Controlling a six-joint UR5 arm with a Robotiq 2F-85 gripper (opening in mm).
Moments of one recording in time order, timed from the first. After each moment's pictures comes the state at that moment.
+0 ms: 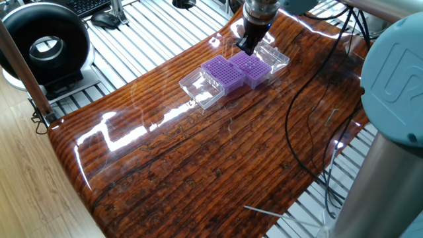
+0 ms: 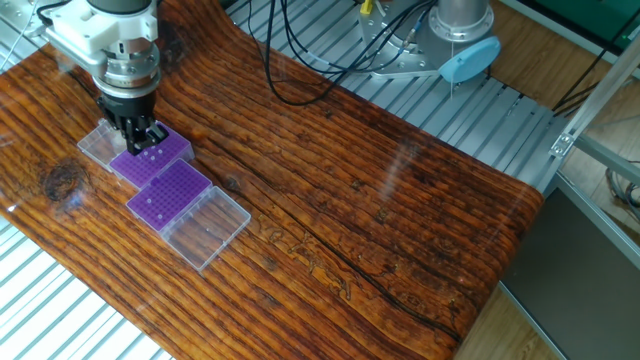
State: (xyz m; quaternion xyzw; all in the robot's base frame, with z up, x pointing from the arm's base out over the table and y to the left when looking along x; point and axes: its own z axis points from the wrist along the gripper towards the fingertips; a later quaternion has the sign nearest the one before) arm 0.613 -0.185 0.068 -0.04 0.99 -0.06 0.11
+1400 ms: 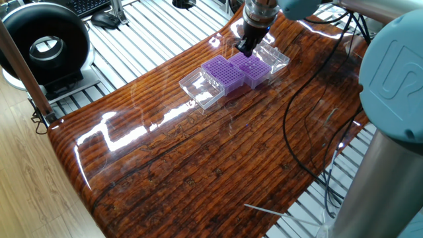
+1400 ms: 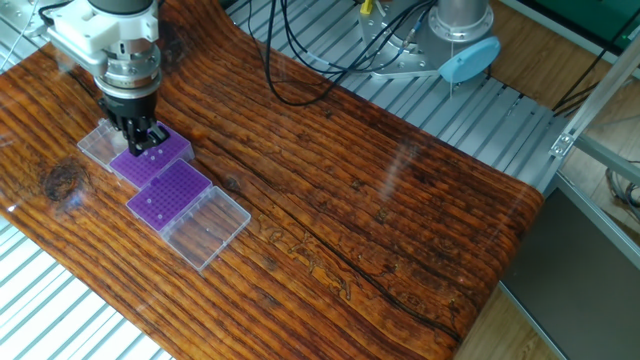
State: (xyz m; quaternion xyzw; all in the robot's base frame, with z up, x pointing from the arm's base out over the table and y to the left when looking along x) arm 0.611 -0.182 0.066 -0.03 0.99 -0.06 0.11
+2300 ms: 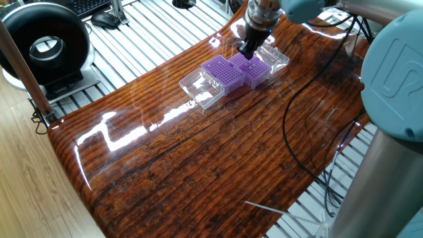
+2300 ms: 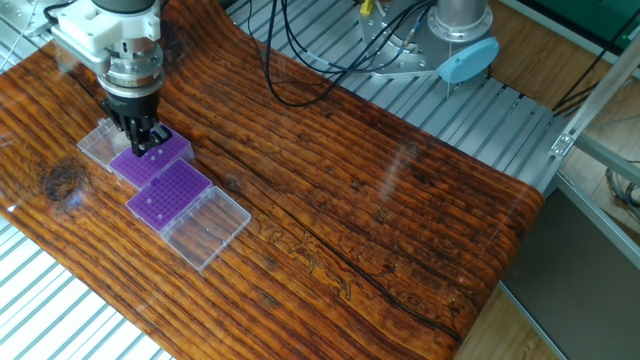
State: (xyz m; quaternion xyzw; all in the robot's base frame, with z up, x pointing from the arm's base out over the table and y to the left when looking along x) arm 0.605 -0.186 0.058 -0.03 0.99 -0.05 0.11
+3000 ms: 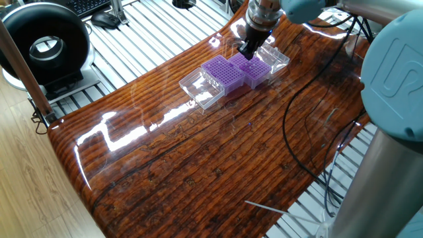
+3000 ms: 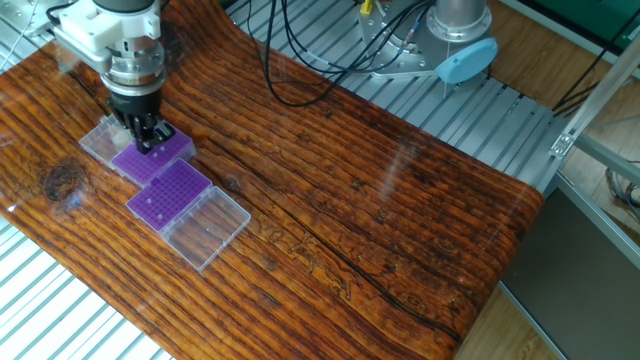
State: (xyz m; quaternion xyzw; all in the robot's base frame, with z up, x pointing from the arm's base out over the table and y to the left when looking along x) arm 0.592 -0.187 0.050 -0.03 0.99 -0.04 0.09
